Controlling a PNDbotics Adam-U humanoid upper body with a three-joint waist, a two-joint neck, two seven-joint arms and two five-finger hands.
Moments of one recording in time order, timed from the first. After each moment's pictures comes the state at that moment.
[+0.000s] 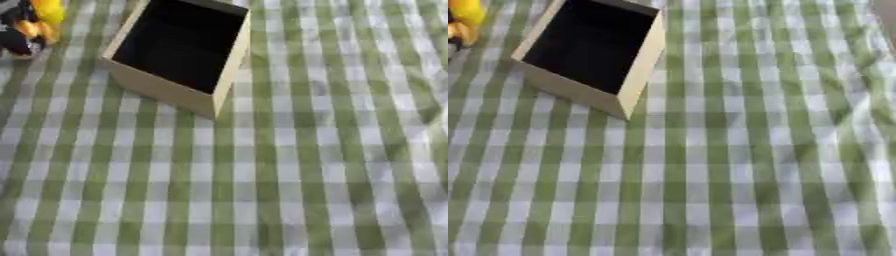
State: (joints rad) left arm -0.94 0.80 -0.05 -1.00 -0.95 0.00 -0.41; right arm -0.49 -0.60 -0.04 -1.98 0.13 -0.17 -0.53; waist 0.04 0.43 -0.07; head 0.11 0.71
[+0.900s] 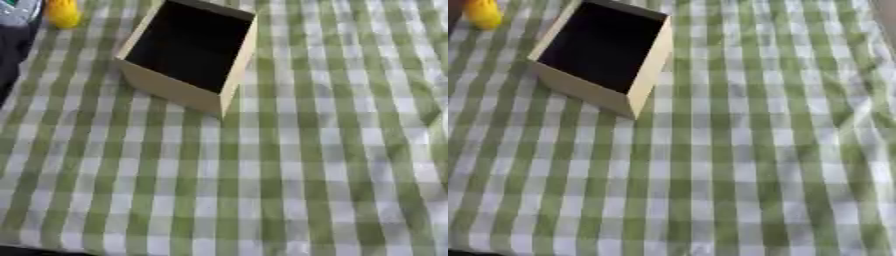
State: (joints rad) left arm -1.10 0.62 -0.26 -1.43 -0.77 0.00 -0.55; right arm -0.50 -0.60 -0.03 -1.98 0.13 -0.18 -0.52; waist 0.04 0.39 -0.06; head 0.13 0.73
